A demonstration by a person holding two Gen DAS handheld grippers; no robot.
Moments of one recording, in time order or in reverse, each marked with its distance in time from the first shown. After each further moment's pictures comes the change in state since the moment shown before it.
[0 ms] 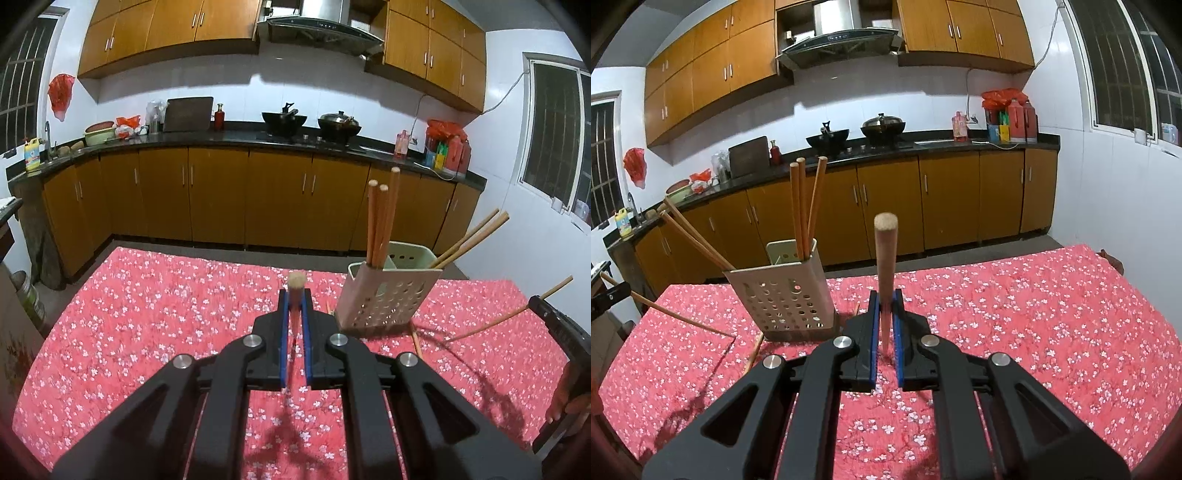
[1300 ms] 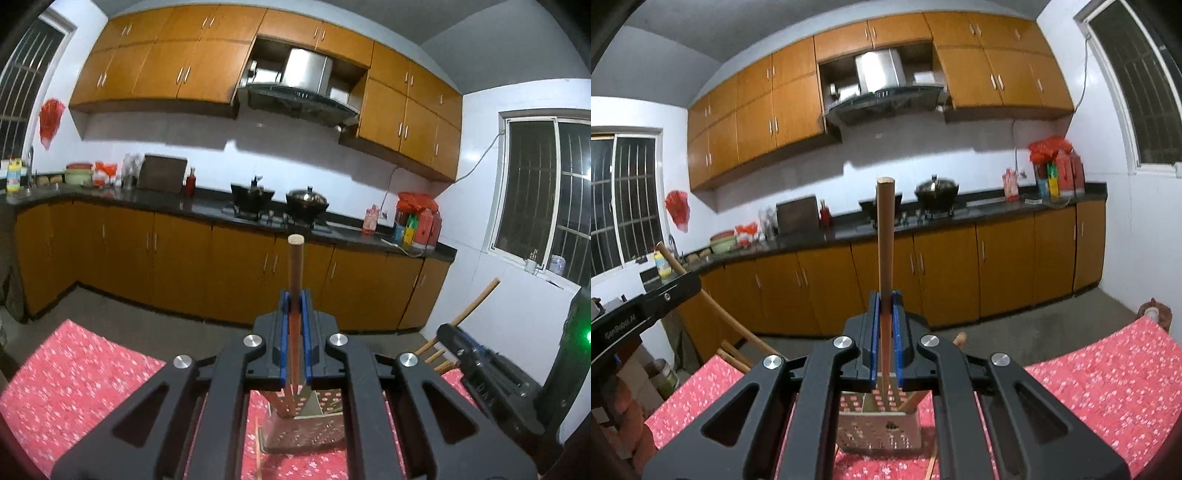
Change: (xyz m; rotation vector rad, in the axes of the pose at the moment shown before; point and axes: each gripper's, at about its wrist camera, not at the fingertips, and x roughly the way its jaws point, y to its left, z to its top) left arm 0.022 -0.066 0.092 -0.062 -0.264 -0.137; right arm 0.036 0.075 0.087 0.004 -0.189 0.202
